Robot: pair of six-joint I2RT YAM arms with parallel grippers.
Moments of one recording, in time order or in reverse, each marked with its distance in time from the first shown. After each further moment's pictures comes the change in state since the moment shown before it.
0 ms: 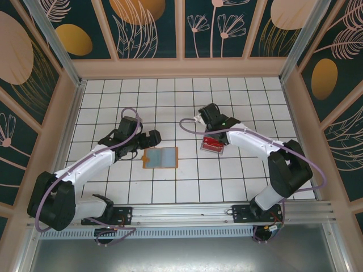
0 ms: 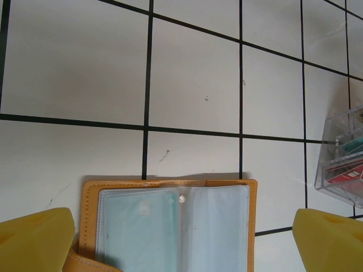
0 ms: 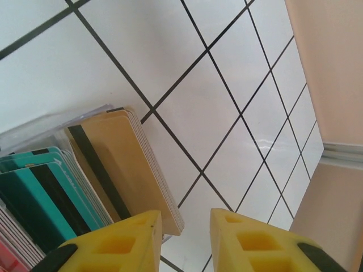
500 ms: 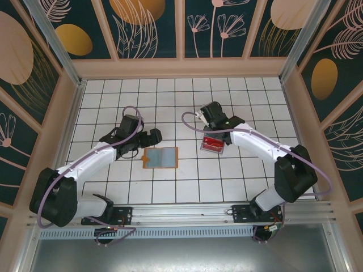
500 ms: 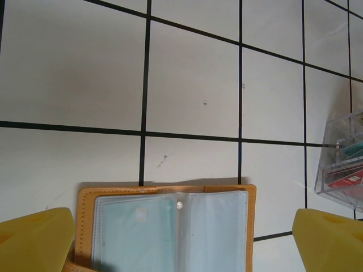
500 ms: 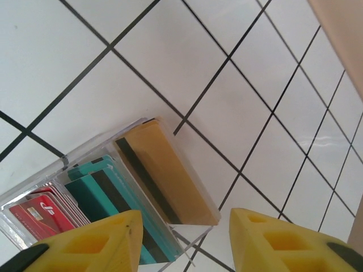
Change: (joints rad) left arm 0.000 0.032 0.028 -0.007 0.001 0.000; right arm 0.000 -0.046 0.016 -0.080 -0.130 0.185
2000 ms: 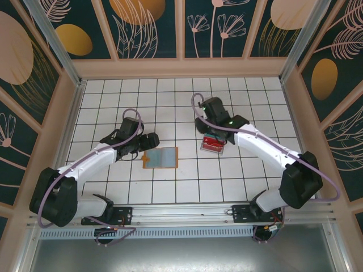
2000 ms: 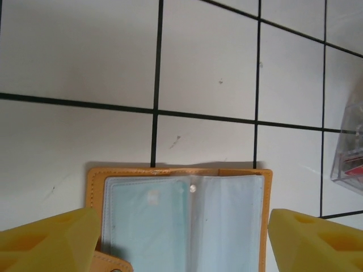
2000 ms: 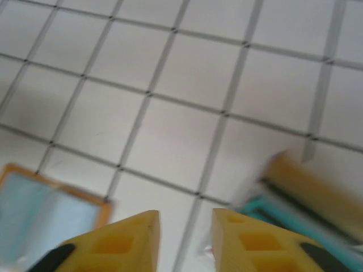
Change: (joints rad) left arm 0.000 0.002 -0.035 -0.019 0.014 -0.006; right arm 0.067 -0.078 0.010 0.071 -0.327 0.674
